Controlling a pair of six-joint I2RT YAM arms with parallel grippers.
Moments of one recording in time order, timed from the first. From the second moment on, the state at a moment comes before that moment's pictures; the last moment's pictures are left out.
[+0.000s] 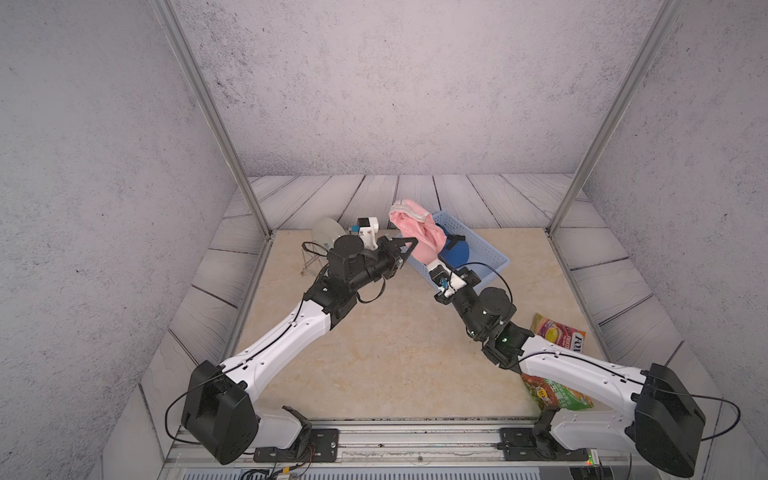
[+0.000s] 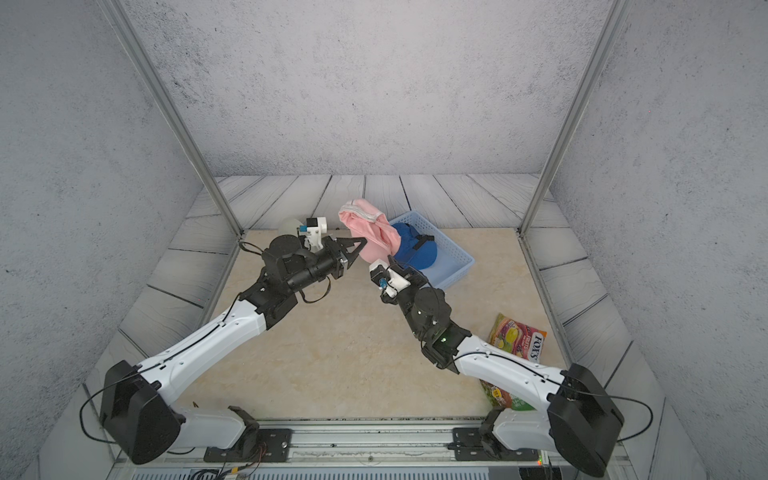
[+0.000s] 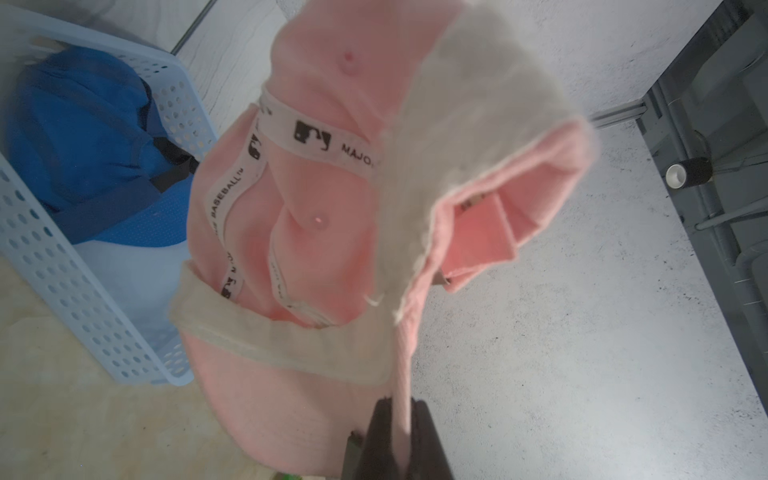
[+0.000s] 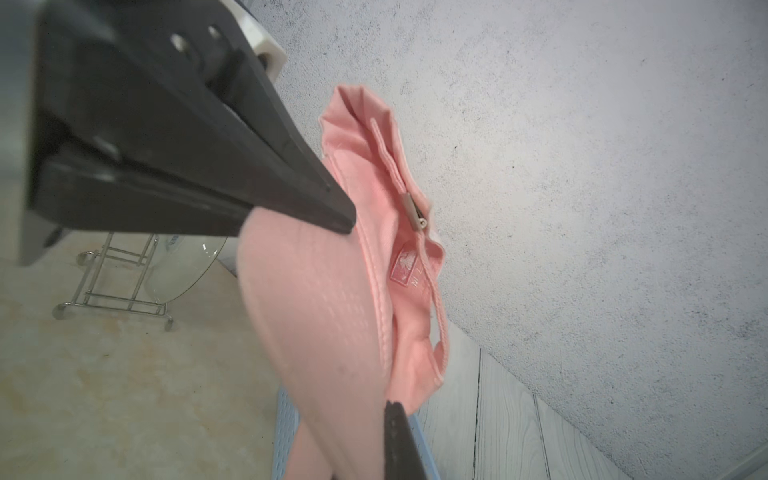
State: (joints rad) left arm -0.60 1.36 1.13 0.20 0.32 -1.27; right arm 0.84 1.24 0.74 0.62 0.39 -0.64
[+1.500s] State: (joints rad) left arm -0.57 1.11 1.16 -0.31 0.51 -0.78; right arm 0.84 1.38 0.81 0.92 0.35 -0.64
